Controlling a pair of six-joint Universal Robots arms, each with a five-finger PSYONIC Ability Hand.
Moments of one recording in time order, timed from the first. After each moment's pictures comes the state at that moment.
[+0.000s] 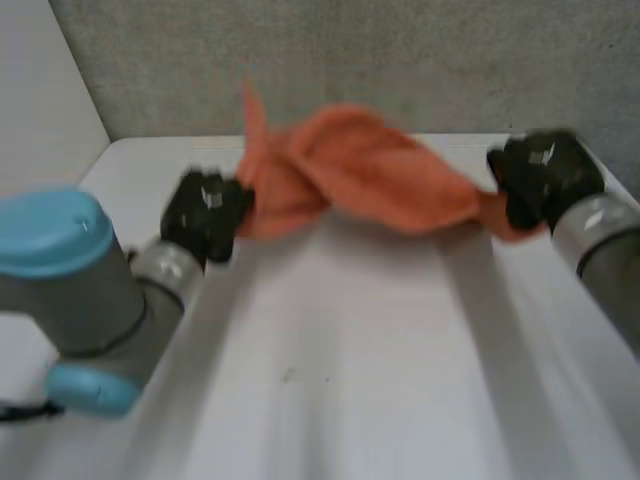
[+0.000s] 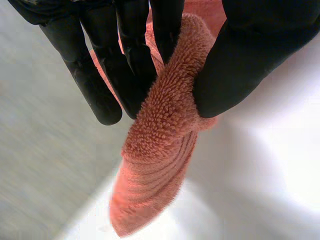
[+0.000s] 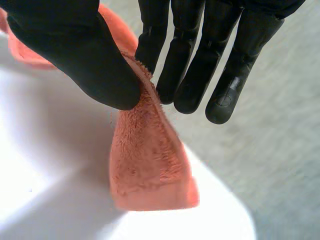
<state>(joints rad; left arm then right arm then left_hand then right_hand) 4.22 -1.92 -1.61 3.46 -1.57 3.64 1.88 -1.39 1.55 -0.05 1.50 2.67 1.09 1.19 1.19 1.19 0.94 0.97 1.18 1.19 1.19 0.98</state>
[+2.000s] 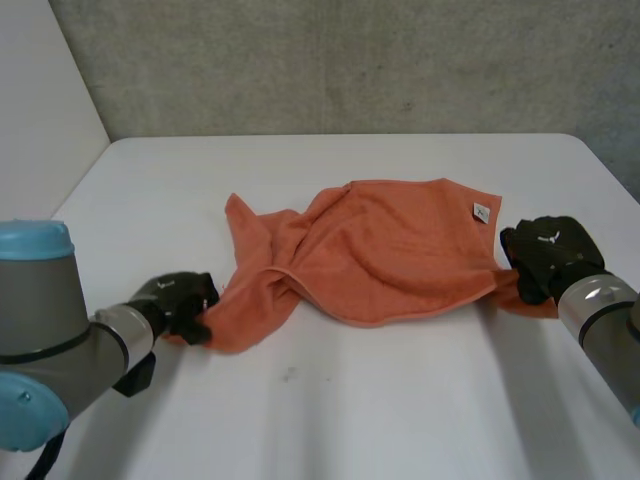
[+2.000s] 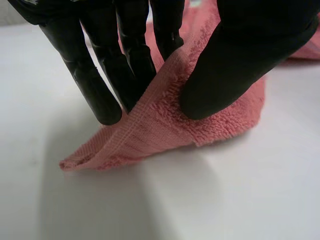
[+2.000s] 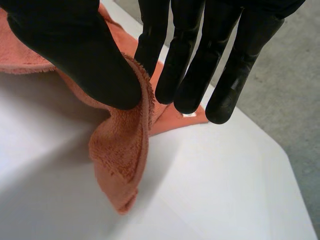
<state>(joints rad) 4.45 -1.98 -1.75 3.17 -1.39 3.18 1.77 -1.34 1.81 -0.18 1.48 2.68 1.12 1.16 1.15 1.16 0.96 0.97 1.18 1.19 1.19 0.98</state>
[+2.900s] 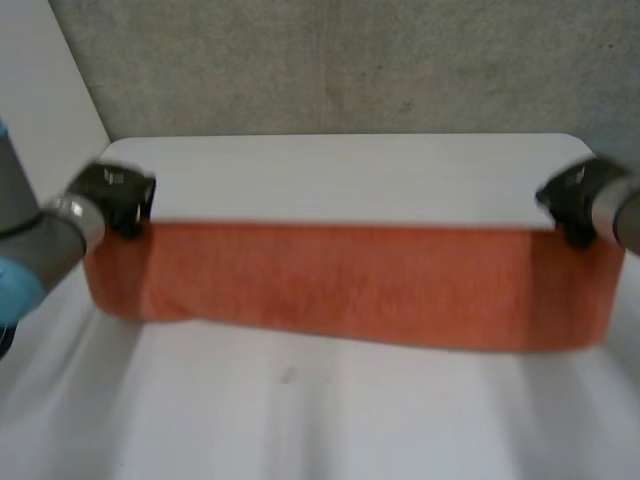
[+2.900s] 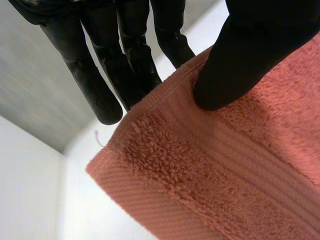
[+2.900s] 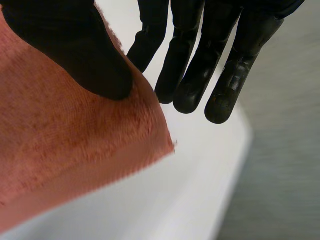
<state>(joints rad) 4.54 -2.04 -1.28 3.04 -1.48 3.68 1.74 -1.10 1.12 0.45 1.58 2.31 1.12 1.19 1.19 1.20 0.97 0.97 1.18 1.19 1.19 0.98</state>
